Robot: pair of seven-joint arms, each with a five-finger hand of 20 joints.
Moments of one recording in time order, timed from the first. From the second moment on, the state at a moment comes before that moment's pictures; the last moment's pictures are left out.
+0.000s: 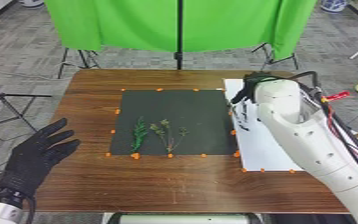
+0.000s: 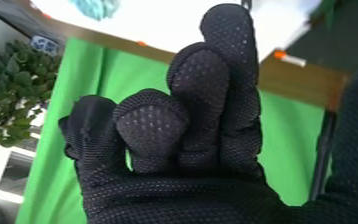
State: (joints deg) left arm 139.5 -66.2 -114.9 -129.4 39.8 -3.3 -2.7; right arm -57.4 -56.2 53.6 -90.7 -137.3 -39.6 32.3
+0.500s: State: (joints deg) left arm 138.4 -65.8 -114.9 -129.1 39.8 -3.4 -3.3; right arm -57.5 -56.1 50.2 -86.0 -140.2 -39.6 30.5
